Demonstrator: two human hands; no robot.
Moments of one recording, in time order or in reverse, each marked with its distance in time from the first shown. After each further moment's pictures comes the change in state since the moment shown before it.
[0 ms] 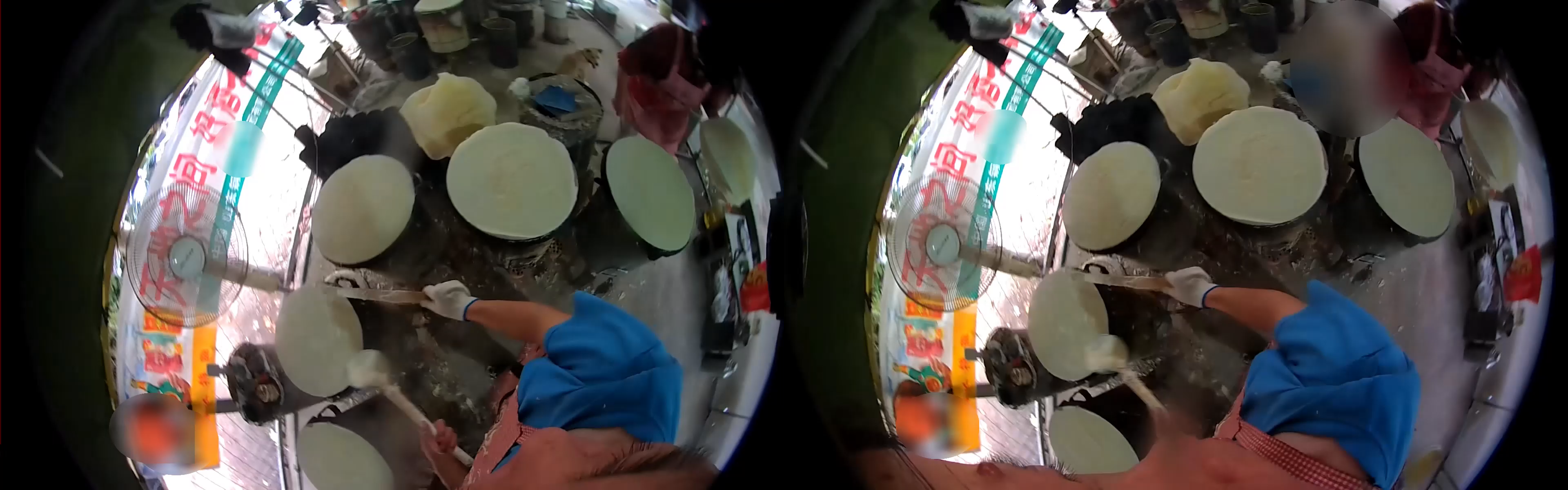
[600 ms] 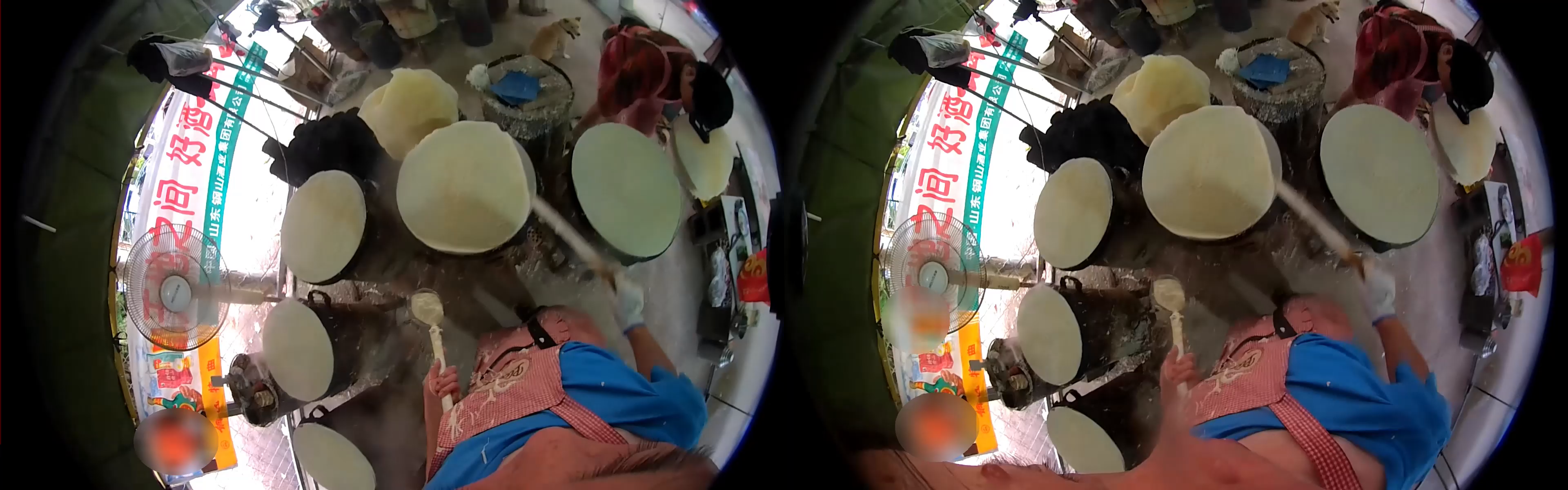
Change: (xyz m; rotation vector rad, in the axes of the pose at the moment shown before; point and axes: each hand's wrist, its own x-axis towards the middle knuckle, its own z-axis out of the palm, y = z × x) left_hand 0.200 -0.101 0.151 -0.553 0.124 -0.443; right_hand -0.398 0.254 -0.242 -0.435 0.247 0.846
